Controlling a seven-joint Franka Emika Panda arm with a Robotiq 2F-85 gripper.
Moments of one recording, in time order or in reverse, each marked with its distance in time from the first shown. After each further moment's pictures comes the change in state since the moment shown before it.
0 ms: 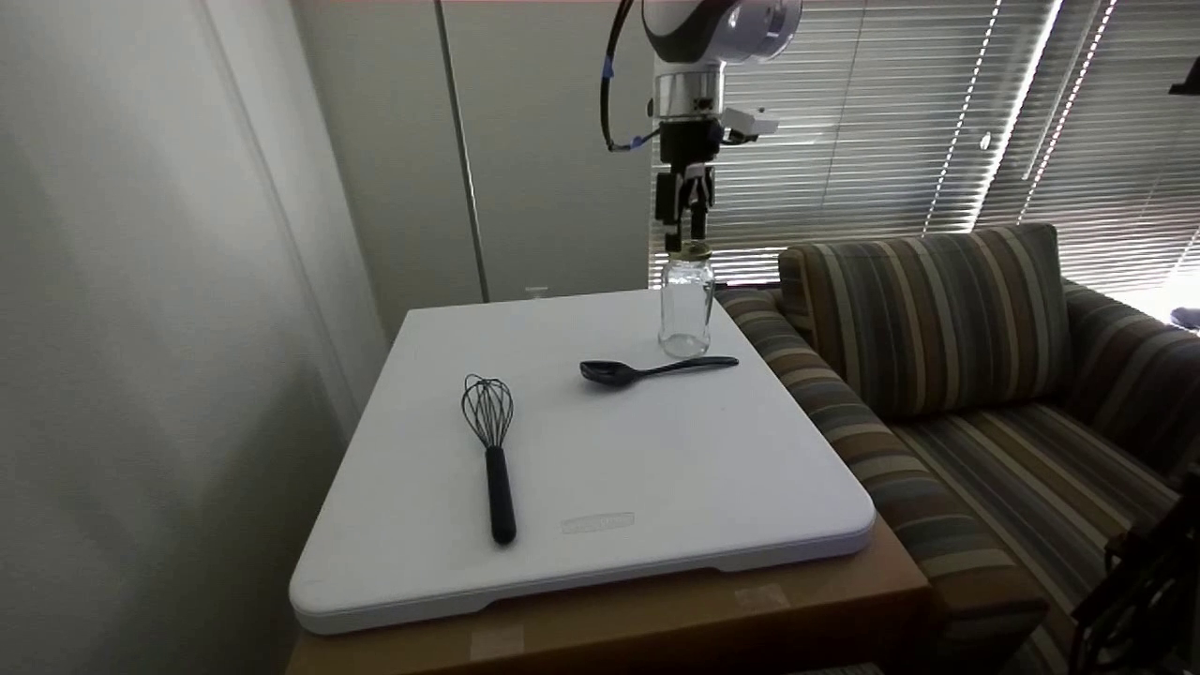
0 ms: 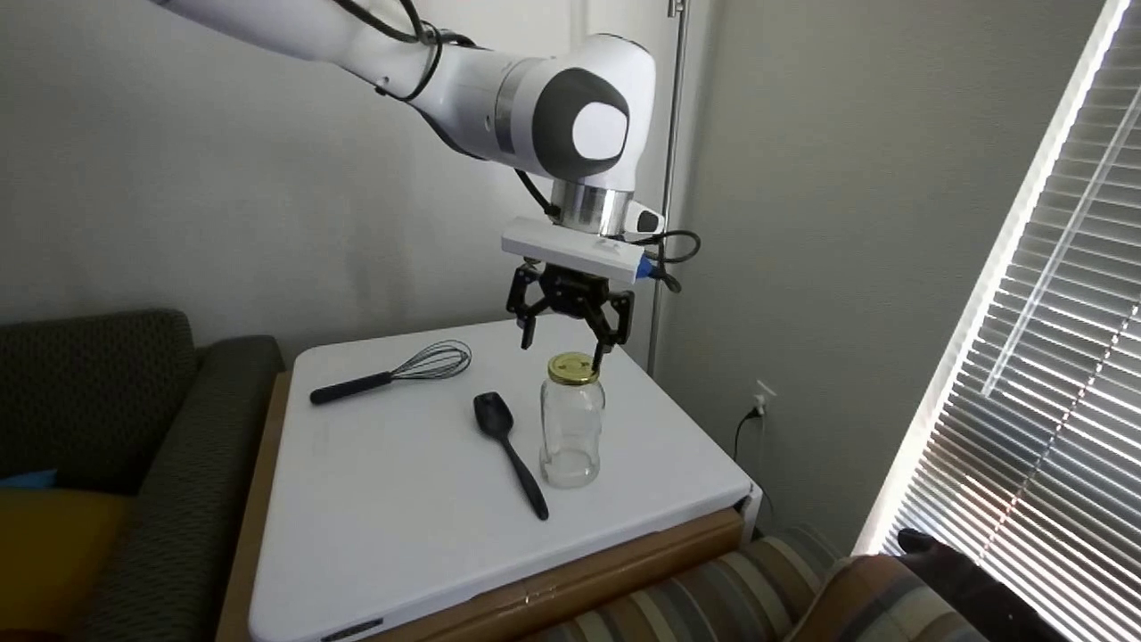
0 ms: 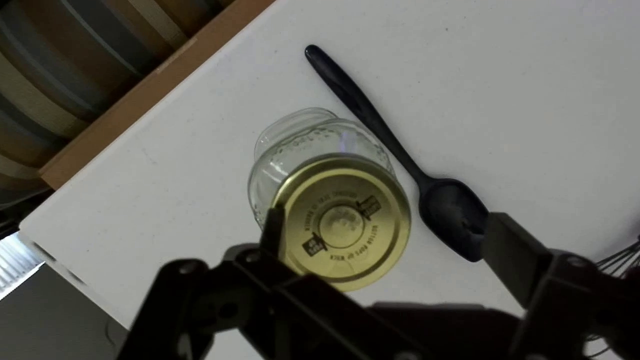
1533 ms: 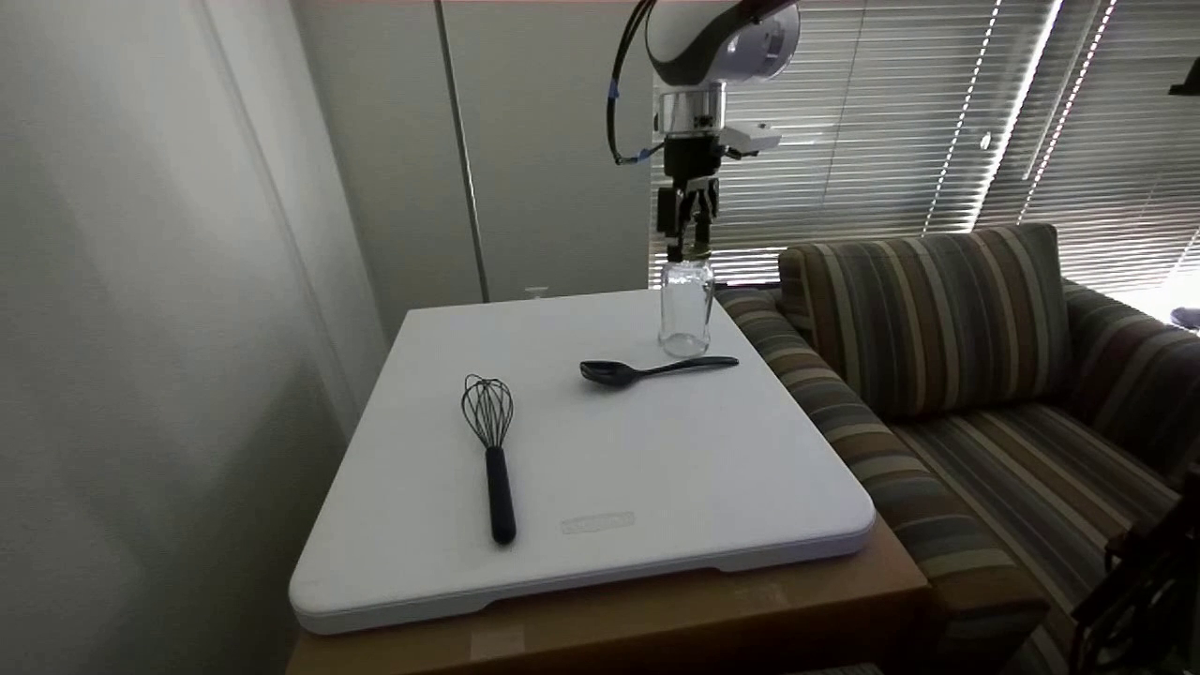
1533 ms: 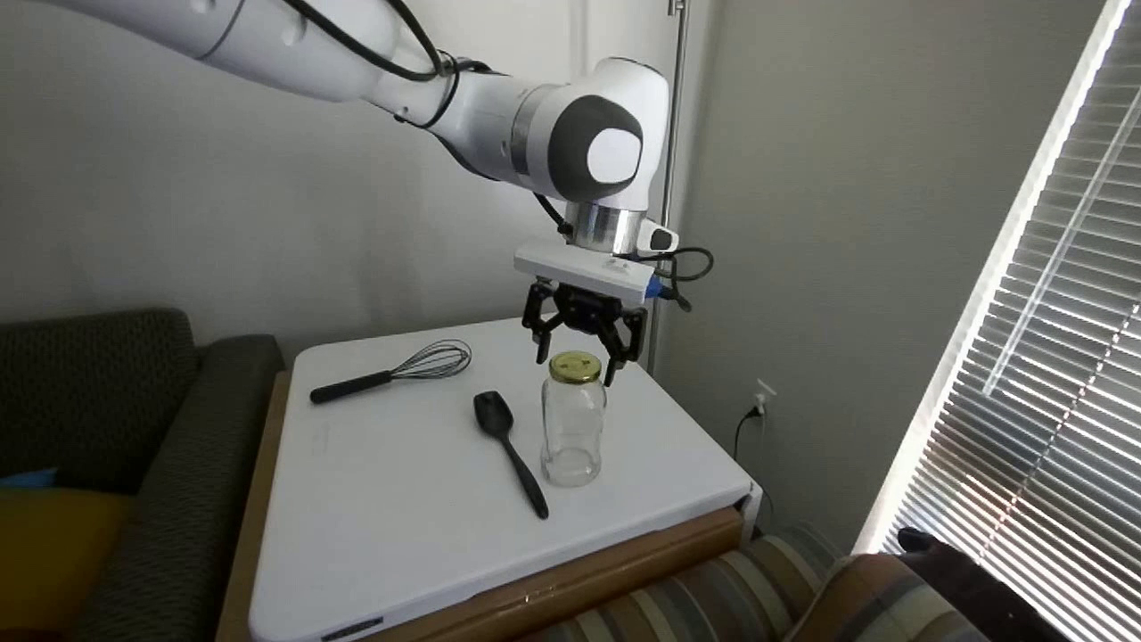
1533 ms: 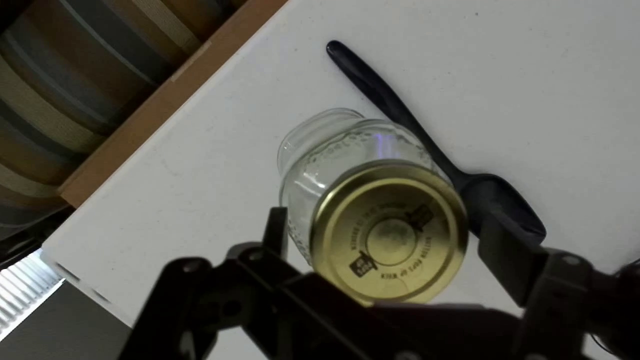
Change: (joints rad) arm -0.010 0.072 -0.010 0.079 -0.003 0.000 0.045
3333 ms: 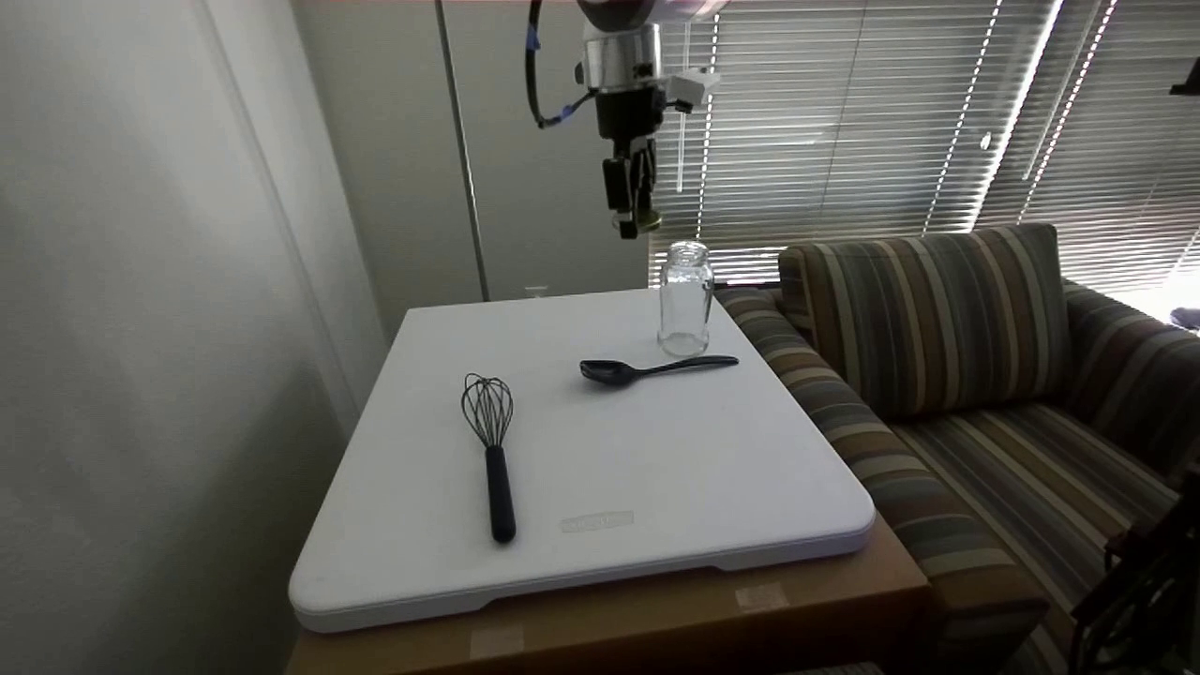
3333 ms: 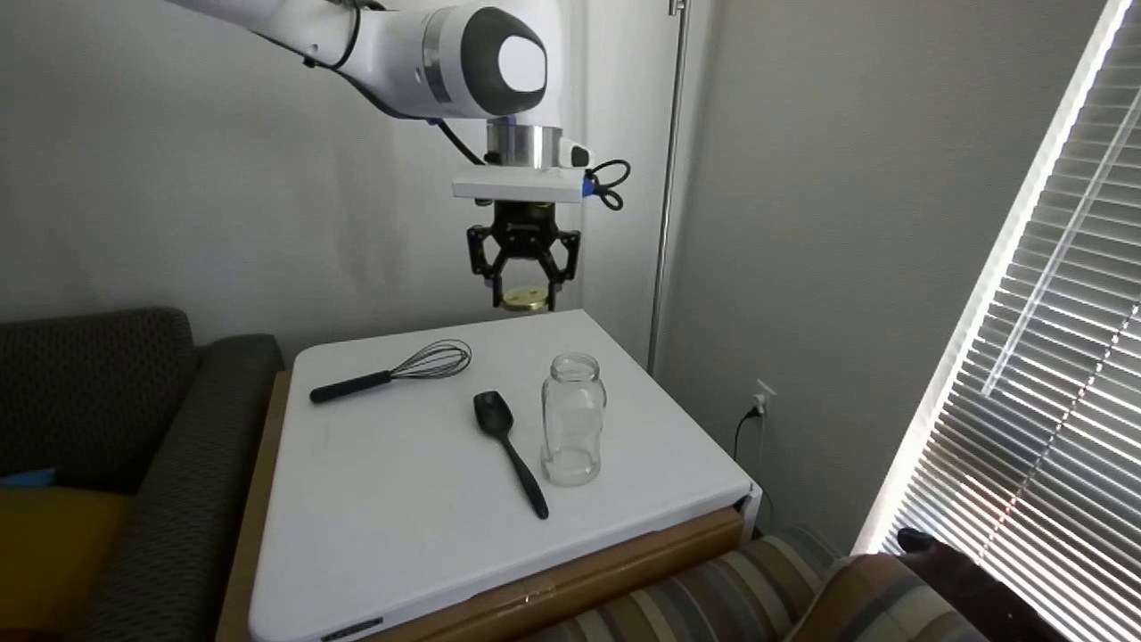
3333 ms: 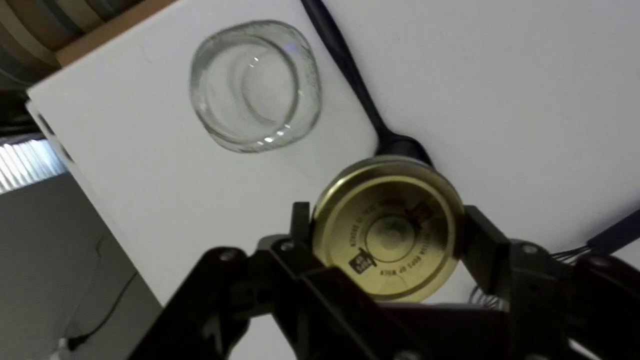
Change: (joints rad) arm 0.157 -0.071 0.014 0.026 -0.129 -0.046 -0.070
